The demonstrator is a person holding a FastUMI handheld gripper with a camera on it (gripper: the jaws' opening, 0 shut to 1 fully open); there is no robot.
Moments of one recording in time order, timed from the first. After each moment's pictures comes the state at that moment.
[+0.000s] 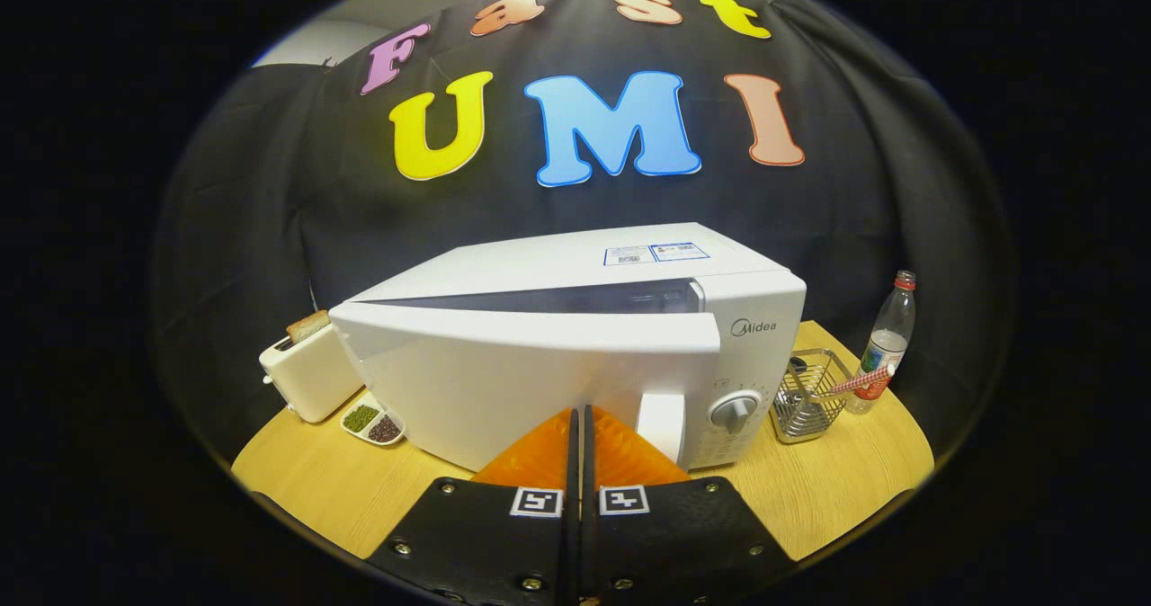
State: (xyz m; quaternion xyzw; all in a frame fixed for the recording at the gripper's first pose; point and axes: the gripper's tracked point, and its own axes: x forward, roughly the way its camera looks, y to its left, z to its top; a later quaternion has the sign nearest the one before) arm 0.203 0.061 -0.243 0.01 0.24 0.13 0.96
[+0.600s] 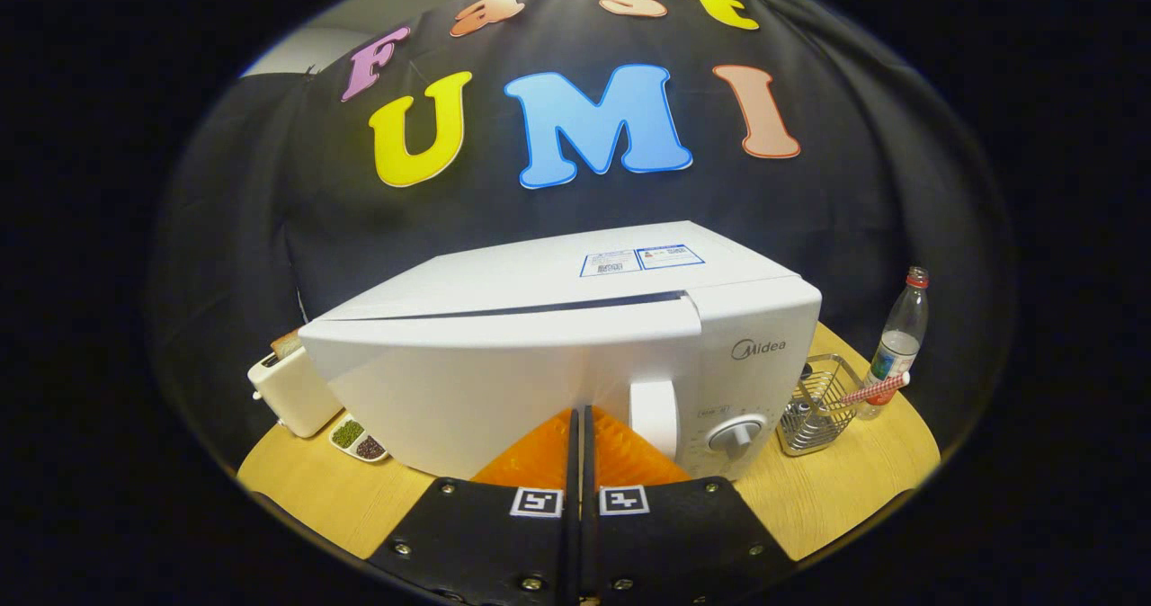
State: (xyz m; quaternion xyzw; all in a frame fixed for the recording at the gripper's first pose) arm 0.232 0.057 -0.247 0.03 0.24 0.12 0.96
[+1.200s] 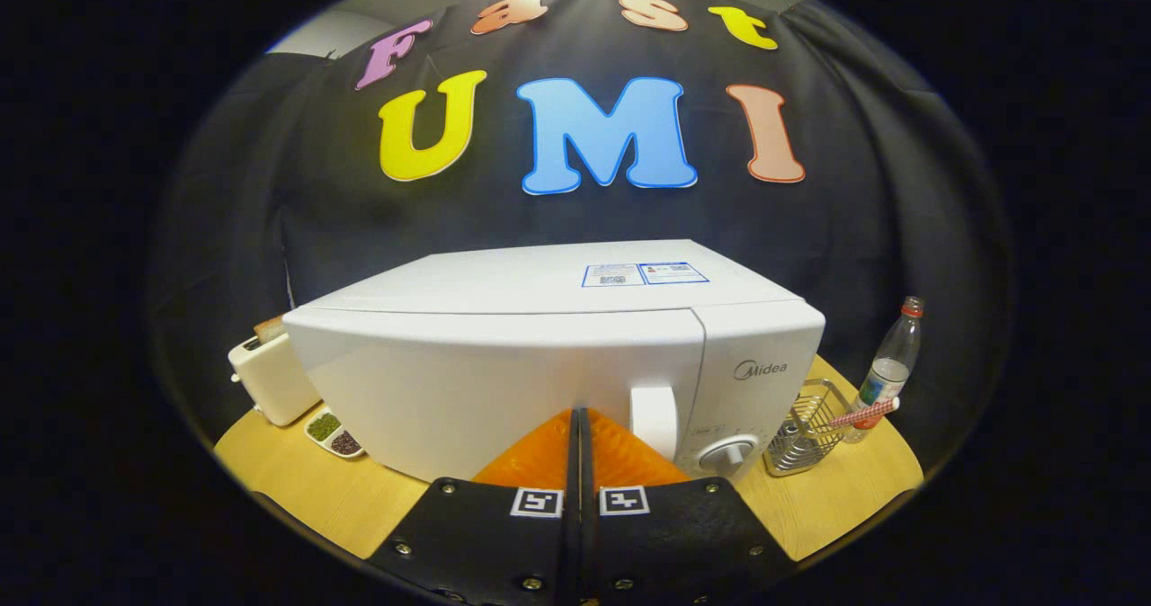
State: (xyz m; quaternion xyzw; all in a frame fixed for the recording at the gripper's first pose) arm 0.247 0.057 -0.248 0.00 0.22 0.10 0.97
